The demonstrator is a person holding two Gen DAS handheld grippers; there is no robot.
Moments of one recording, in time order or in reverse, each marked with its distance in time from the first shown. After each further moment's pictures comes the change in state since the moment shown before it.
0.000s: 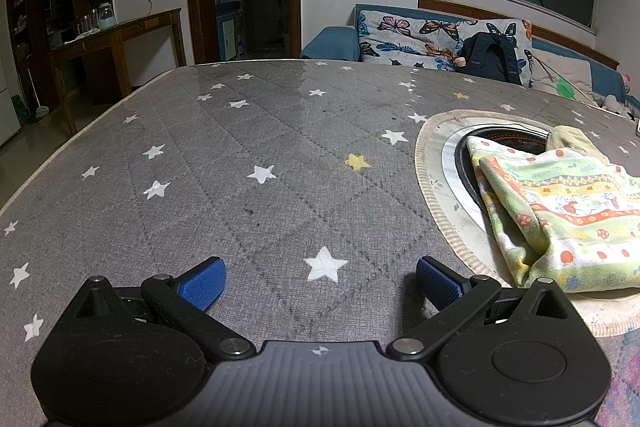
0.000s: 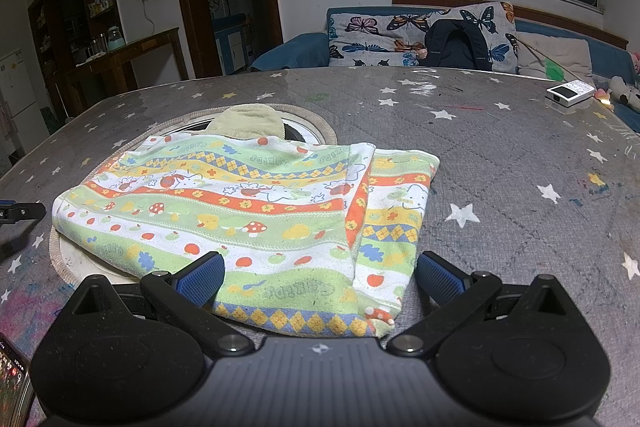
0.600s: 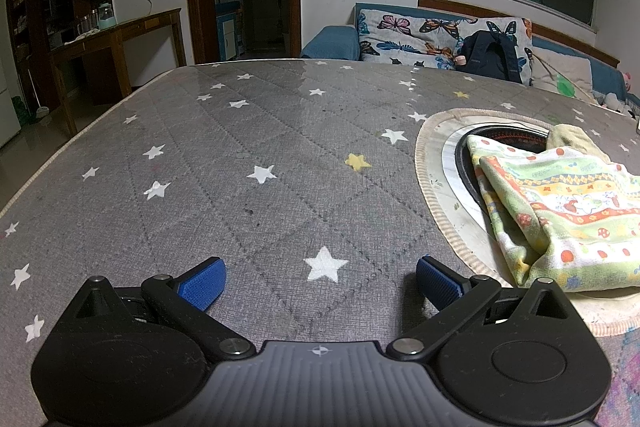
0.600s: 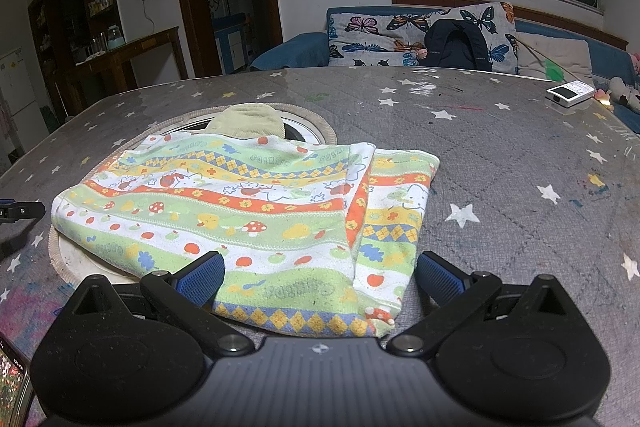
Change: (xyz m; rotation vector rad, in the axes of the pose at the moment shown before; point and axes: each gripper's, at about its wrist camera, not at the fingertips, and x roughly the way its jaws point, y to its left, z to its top) left arm 0.001 -0.001 0.000 0.005 0.002 0.004; right arm 0.001 0.001 0.000 -0.003 0.001 -0.003
